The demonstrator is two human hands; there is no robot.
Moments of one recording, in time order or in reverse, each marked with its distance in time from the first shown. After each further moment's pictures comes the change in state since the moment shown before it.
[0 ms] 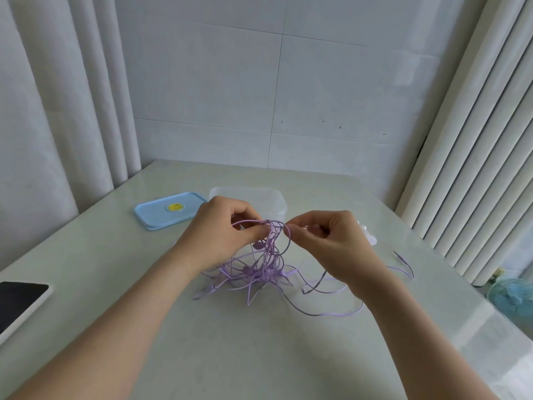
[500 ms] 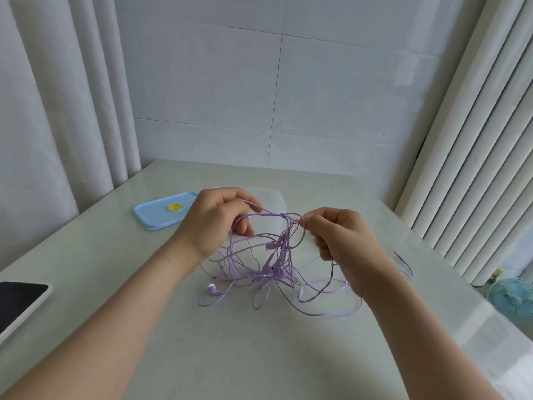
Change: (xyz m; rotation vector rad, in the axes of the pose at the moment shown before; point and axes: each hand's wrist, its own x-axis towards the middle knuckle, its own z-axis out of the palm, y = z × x) left_hand 0.003 0.010 -0.009 -0.434 0.059 -0.134; right_hand 0.009 0.006 -0.004 0.185 0.095 0.177
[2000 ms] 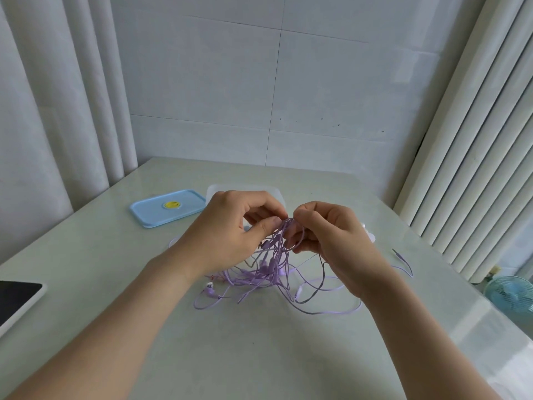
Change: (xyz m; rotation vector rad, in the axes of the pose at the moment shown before) left_hand -0.013 0.009 0.014 0.436 -0.125 0.408; right_hand -0.009 -0.007 0.009 0.116 -0.155 -0.109
